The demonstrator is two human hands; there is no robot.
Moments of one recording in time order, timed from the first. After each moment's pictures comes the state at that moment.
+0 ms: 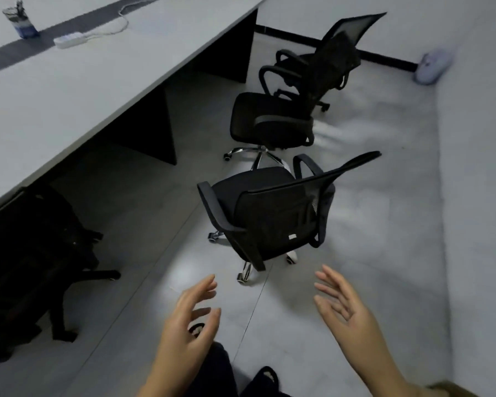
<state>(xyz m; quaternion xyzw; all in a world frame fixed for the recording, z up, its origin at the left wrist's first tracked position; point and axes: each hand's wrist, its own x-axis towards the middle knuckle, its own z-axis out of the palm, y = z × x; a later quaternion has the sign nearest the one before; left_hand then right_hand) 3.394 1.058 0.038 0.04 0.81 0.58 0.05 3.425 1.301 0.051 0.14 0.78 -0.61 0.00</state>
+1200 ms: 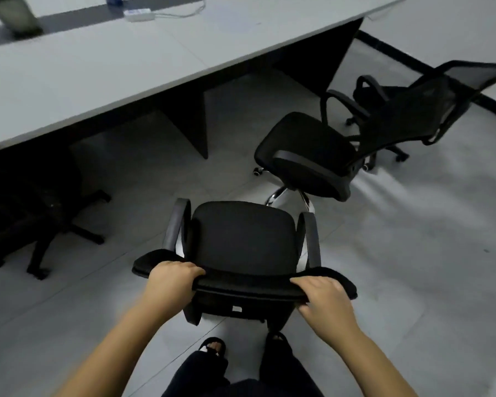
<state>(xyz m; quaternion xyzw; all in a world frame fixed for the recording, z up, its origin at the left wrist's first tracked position) 3.128 1.298 -0.010 0.01 1.00 0.05 0.08 3.073 1.588 -0.018 -0.24 0.95 -0.14 0.10</state>
